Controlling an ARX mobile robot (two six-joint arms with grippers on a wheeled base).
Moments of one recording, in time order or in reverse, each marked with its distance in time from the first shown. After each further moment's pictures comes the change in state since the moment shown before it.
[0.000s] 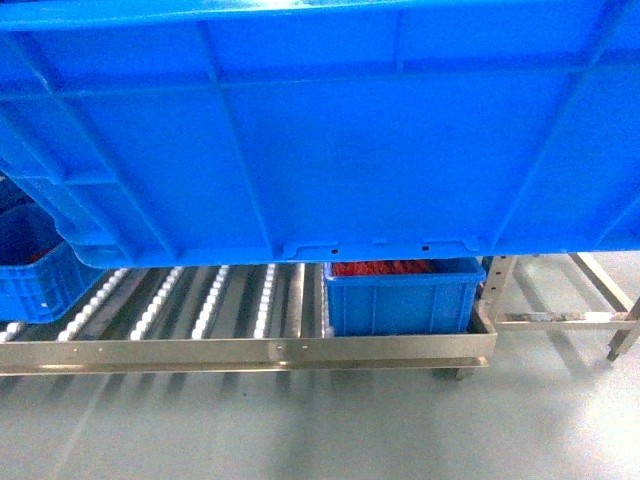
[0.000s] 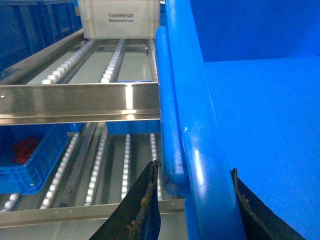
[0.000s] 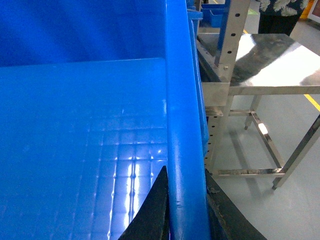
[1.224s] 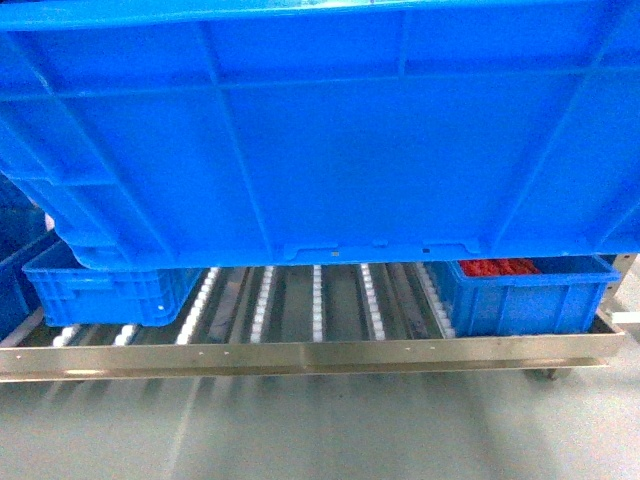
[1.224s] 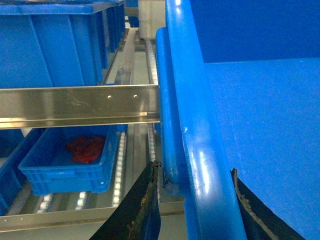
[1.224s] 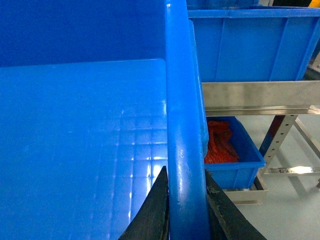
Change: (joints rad) left arm 0.000 0.000 0.000 -0.003 0.000 0.001; right arm 0.000 0.000 0.000 -0.003 0.000 0.000
